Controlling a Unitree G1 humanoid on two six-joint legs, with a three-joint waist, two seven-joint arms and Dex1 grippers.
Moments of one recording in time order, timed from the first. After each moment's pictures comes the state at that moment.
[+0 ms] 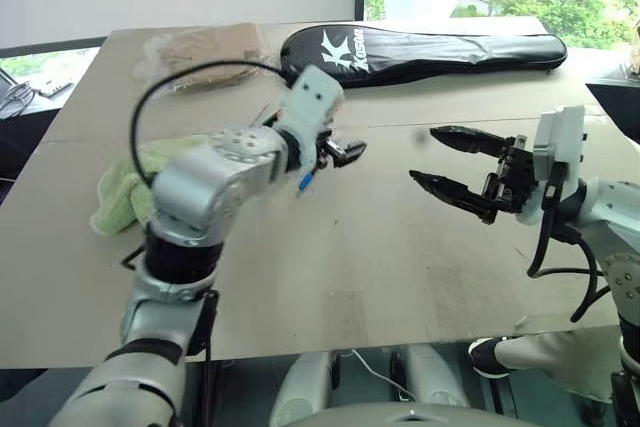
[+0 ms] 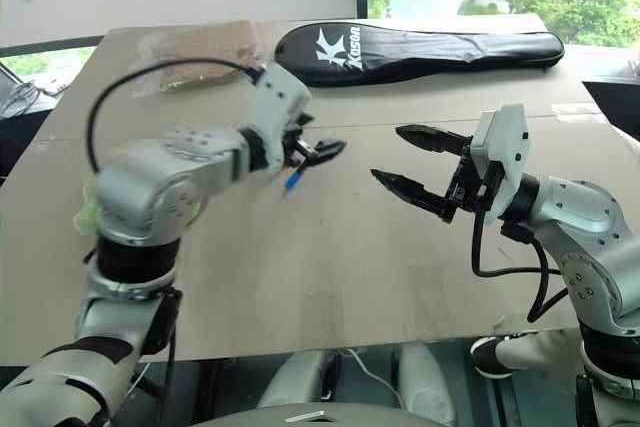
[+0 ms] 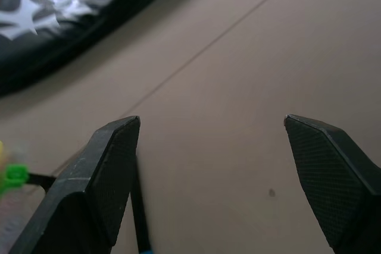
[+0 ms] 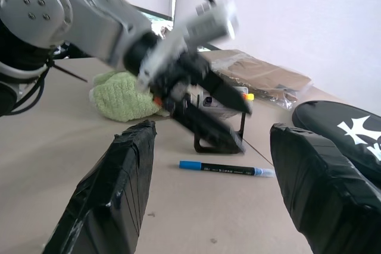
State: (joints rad) left arm -0.81 0.42 -0.16 -0.31 -0.39 1.34 -0.24; right arm -0.31 -0.65 -0.14 -0.62 0.72 0.56 0.76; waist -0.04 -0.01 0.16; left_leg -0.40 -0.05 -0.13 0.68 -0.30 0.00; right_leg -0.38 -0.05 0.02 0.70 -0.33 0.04
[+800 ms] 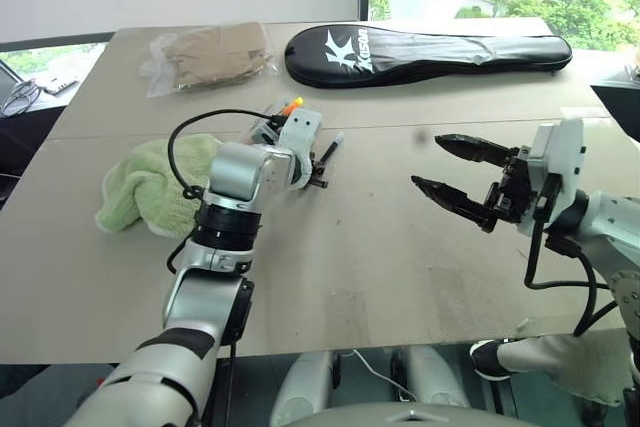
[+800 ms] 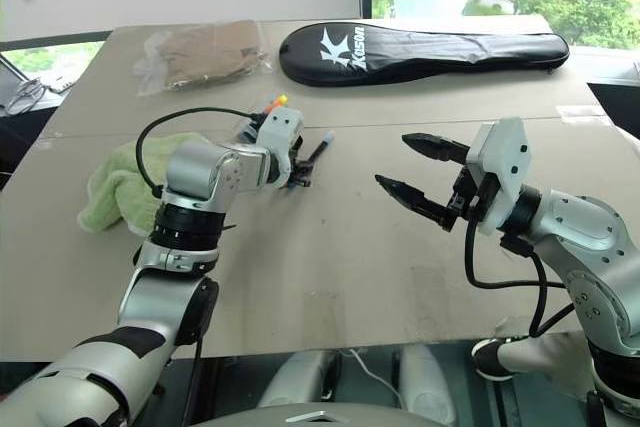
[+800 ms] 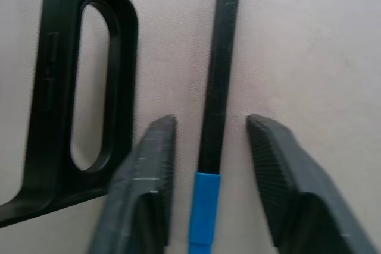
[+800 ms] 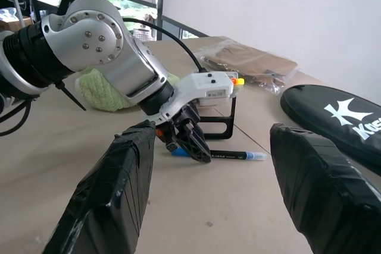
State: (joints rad) left arm -0.85 0.33 -0.09 0.09 -0.26 1.36 -0.22; right arm -0.25 -0.68 -0.15 -0.69 0.72 0.58 0.67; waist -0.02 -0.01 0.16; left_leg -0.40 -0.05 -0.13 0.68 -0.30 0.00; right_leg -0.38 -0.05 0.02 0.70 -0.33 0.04
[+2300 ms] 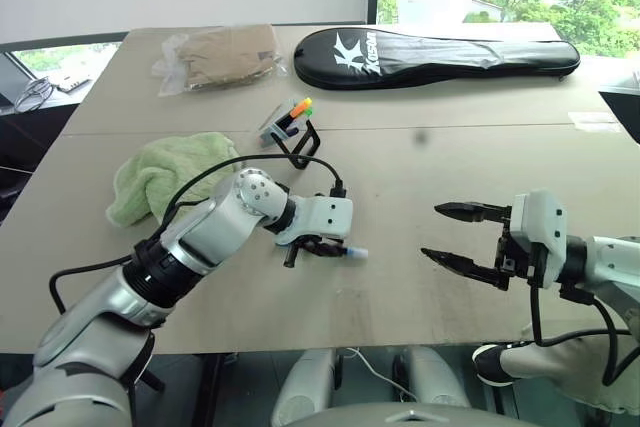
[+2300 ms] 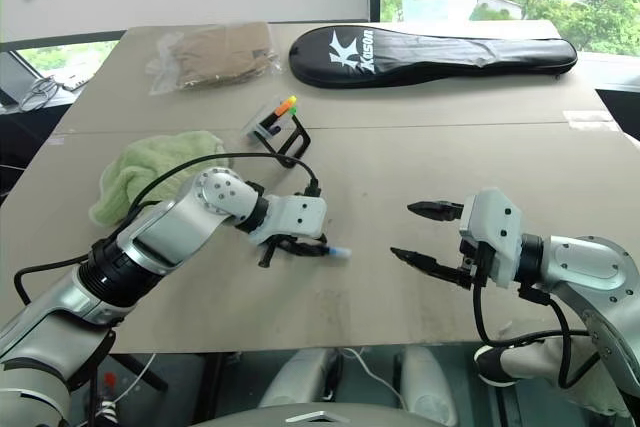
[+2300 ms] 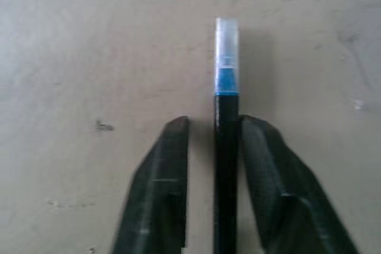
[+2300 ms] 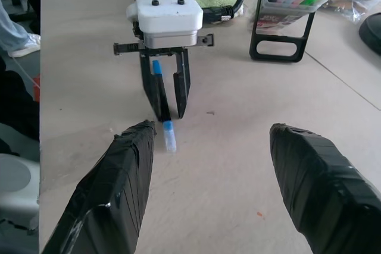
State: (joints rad) left arm -0.69 0.80 -0.61 -0.20 0.00 0.51 -1.26; right arm 0.02 -0.82 -0.13 -0.73 0.61 0.49 0.85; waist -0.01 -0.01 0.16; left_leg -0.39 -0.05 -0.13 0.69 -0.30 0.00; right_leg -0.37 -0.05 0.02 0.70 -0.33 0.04
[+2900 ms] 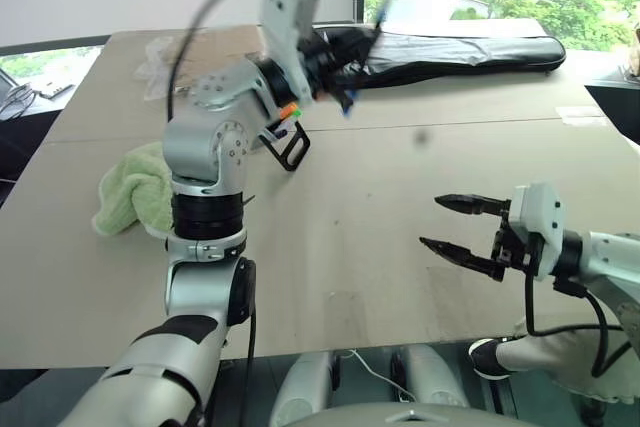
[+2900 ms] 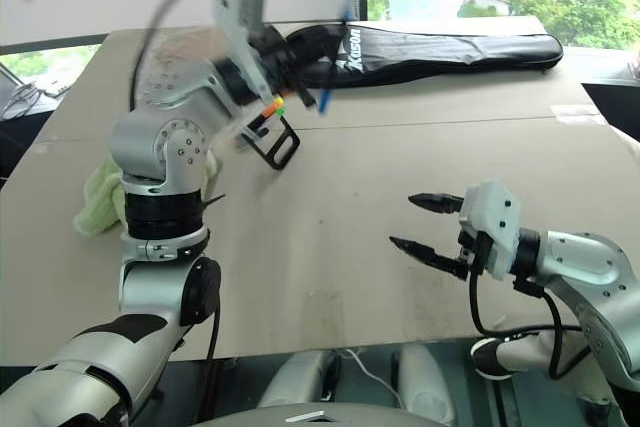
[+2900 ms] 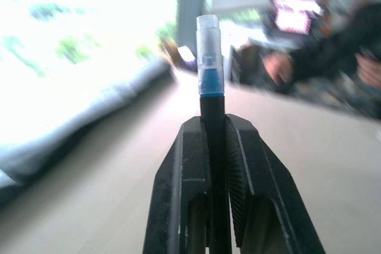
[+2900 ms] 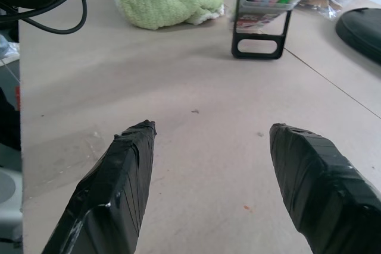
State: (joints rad) left arm -0.96 0.30 0.11 -0.03 -0.25 0.51 -0.65; right arm -0.05 -0.77 -0.11 -0.66 0.61 0.49 0.84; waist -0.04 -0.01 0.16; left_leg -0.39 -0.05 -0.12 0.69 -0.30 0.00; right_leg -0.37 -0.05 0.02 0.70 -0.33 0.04
